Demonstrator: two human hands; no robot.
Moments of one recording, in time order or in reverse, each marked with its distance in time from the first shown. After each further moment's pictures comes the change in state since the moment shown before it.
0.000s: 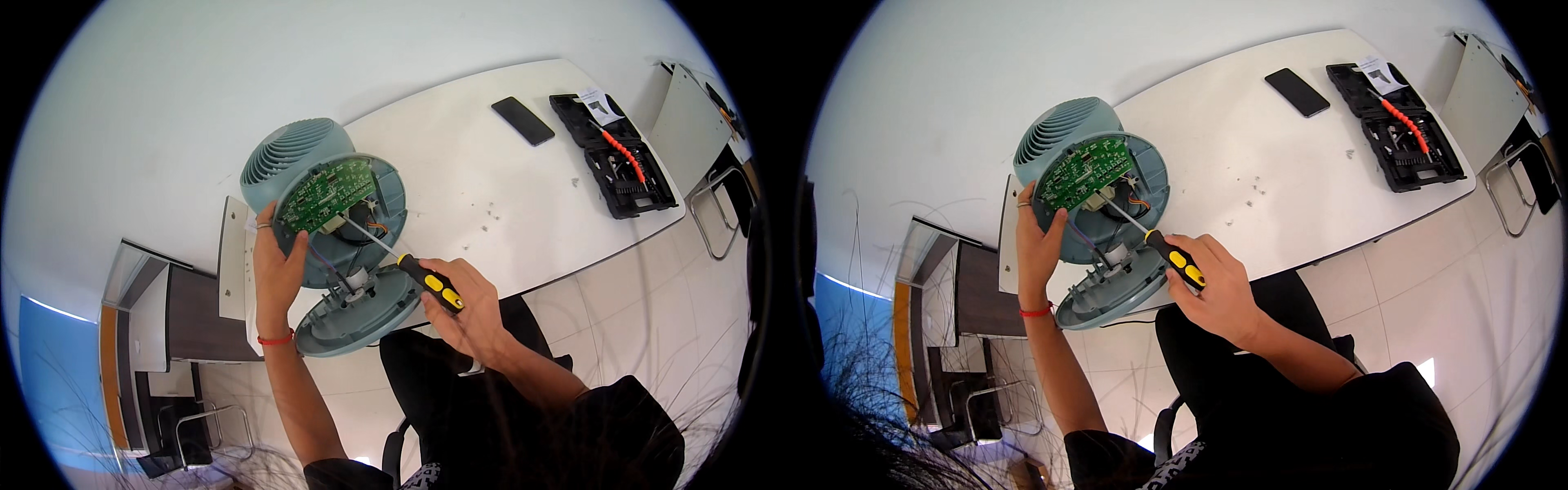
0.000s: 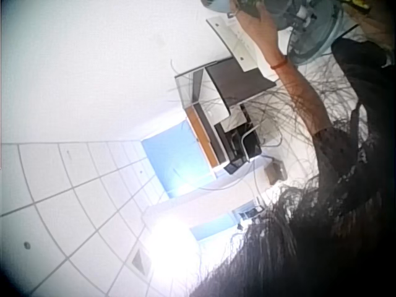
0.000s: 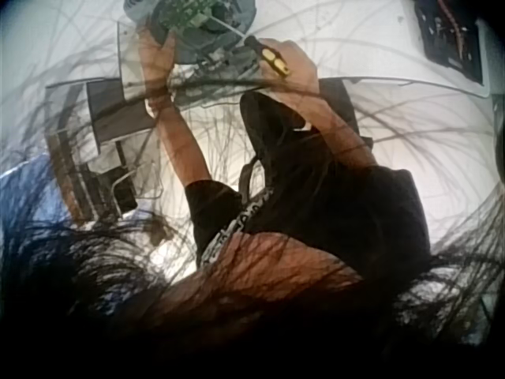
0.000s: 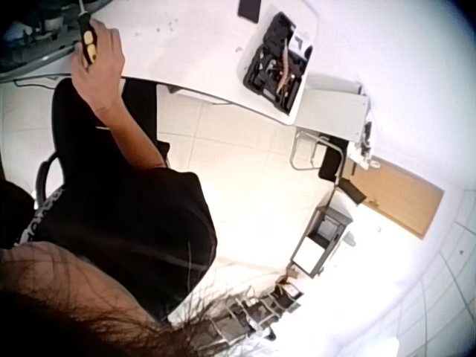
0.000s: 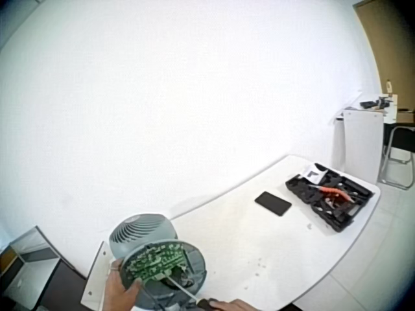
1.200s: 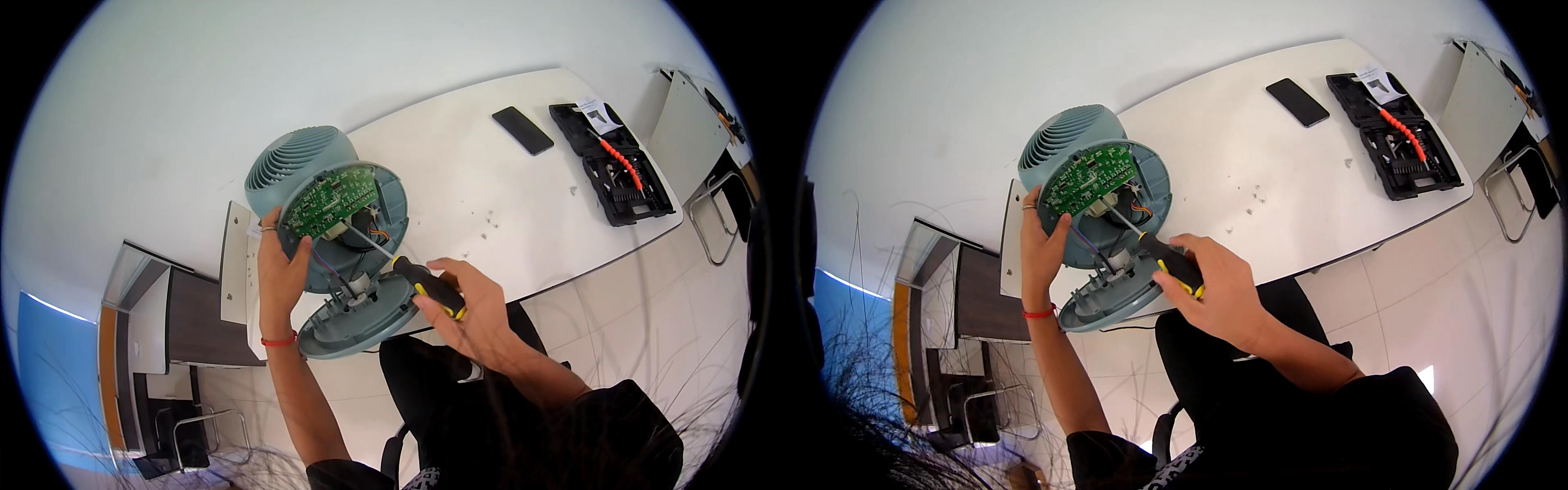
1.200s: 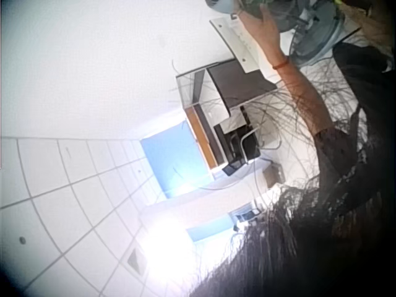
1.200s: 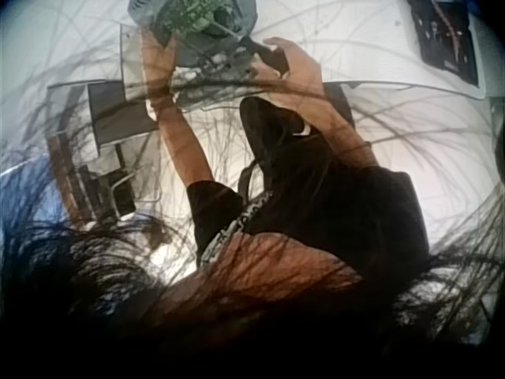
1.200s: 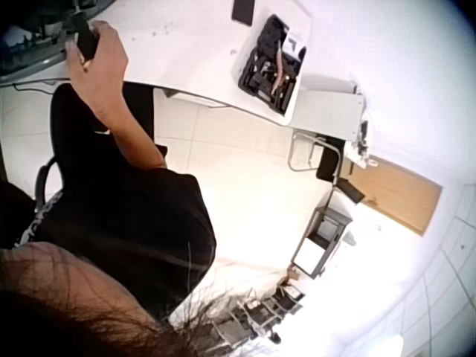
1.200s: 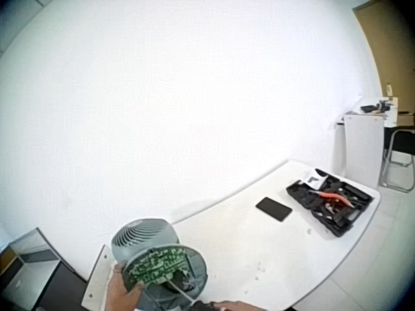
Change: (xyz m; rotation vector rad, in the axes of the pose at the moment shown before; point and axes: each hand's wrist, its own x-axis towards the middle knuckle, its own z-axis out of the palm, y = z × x) left_hand 0.000 -0.002 0.001 -0.034 0.022 -0.020; right_hand 0.009 -0.014 -0.009 -0.010 -0.013 0.017
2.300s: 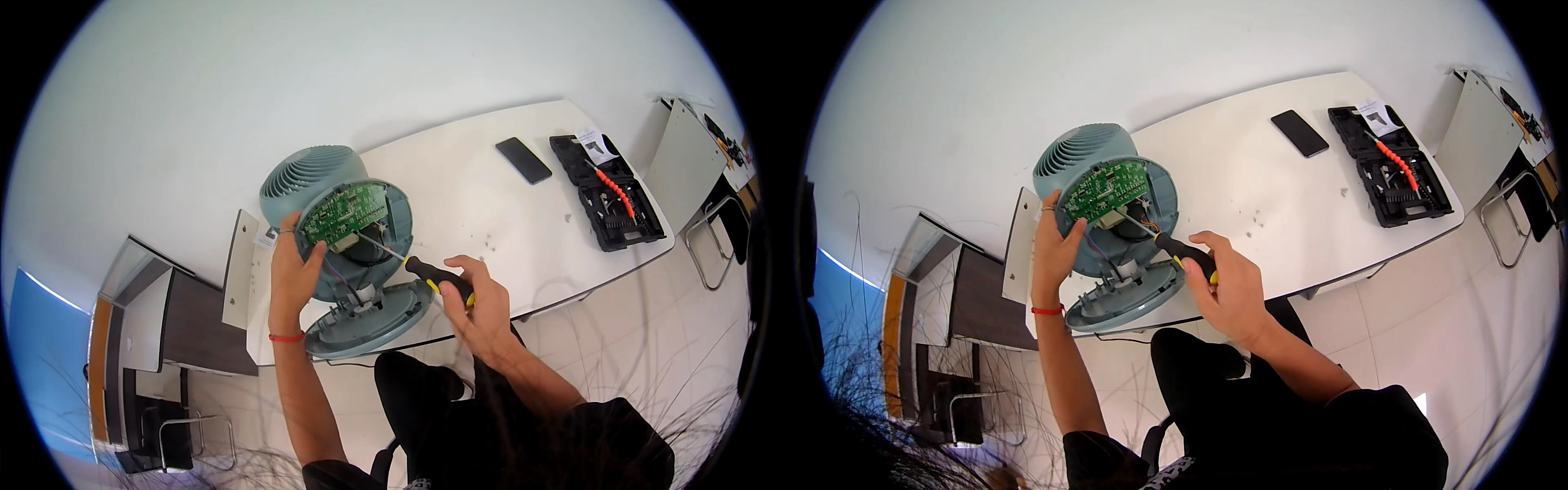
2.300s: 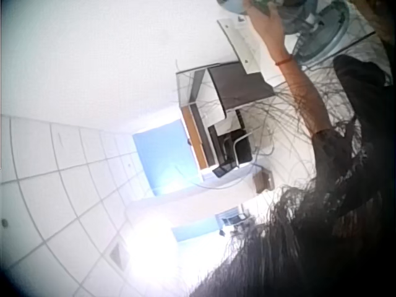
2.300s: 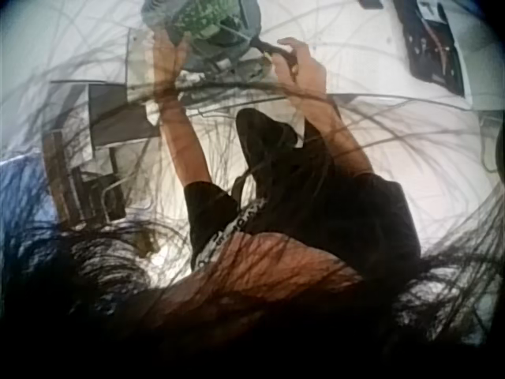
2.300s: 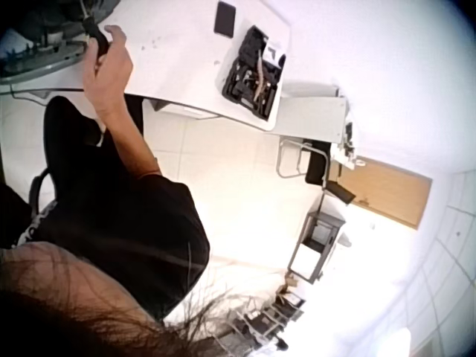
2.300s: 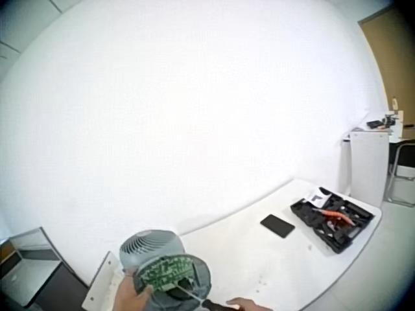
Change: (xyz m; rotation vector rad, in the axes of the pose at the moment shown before) left_hand 0.004 0.008 -0.002 0.123 0.006 -0.002; right_hand 0.004 0.001 -0.011 -0.057 0.015 0.097
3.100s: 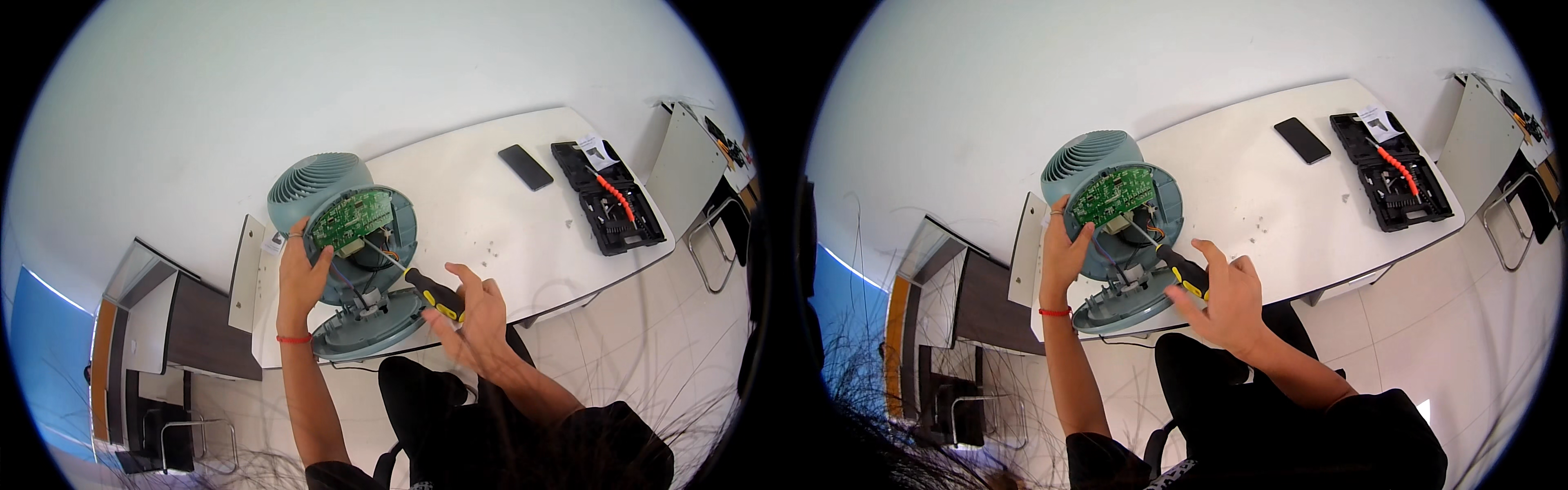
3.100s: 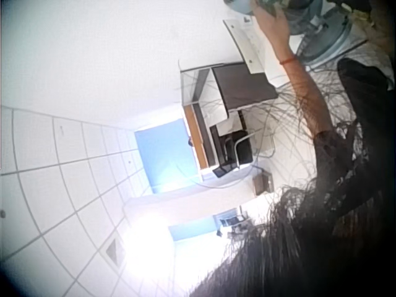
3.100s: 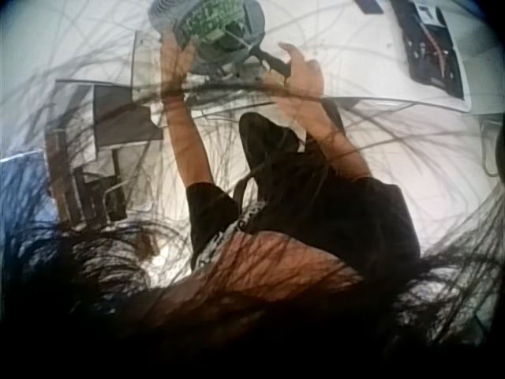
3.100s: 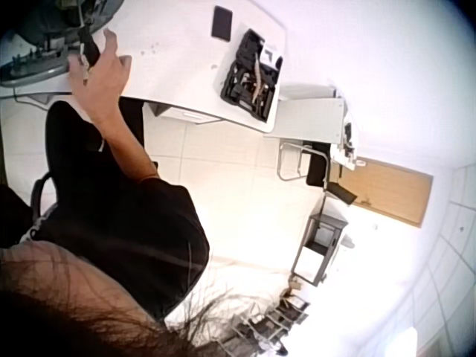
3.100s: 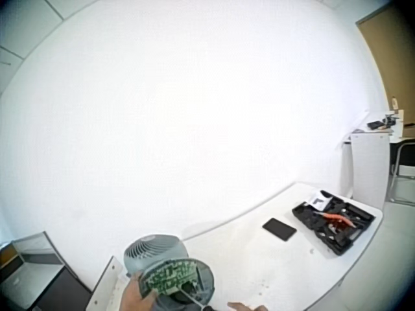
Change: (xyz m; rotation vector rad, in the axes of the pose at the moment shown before) left_hand 0.000 -0.003 0.003 -0.039 0.006 0.008; right_hand -0.006 0.001 0.009 -0.256 0.092 -0.315
